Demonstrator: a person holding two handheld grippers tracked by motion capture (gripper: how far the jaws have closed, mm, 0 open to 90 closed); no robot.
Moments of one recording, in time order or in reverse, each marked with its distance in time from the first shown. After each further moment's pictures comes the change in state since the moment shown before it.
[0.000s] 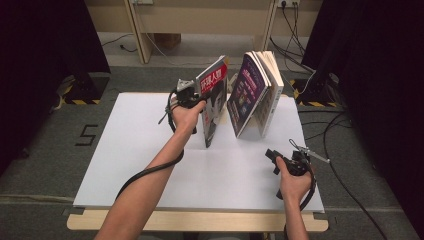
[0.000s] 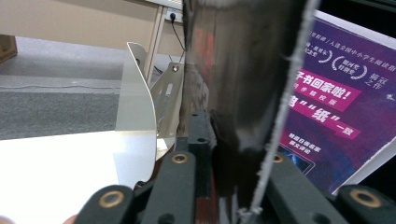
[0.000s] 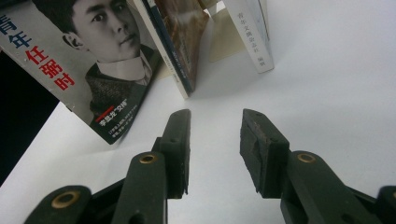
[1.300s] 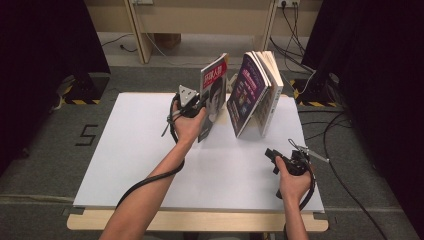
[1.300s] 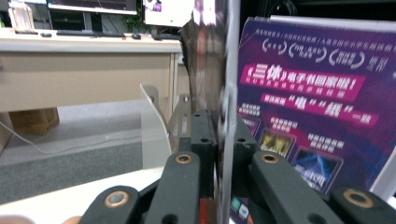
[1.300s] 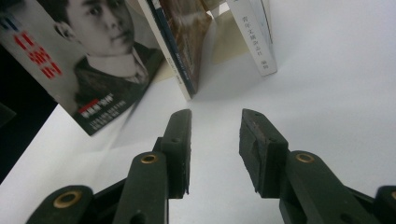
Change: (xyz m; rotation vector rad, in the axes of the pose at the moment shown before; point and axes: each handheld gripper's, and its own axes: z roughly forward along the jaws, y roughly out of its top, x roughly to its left) left arm -0.004 -0.024 -0.010 -0.158 0.053 0.219; right arm 0.003 0.001 0.000 -0.004 0.001 -0.009
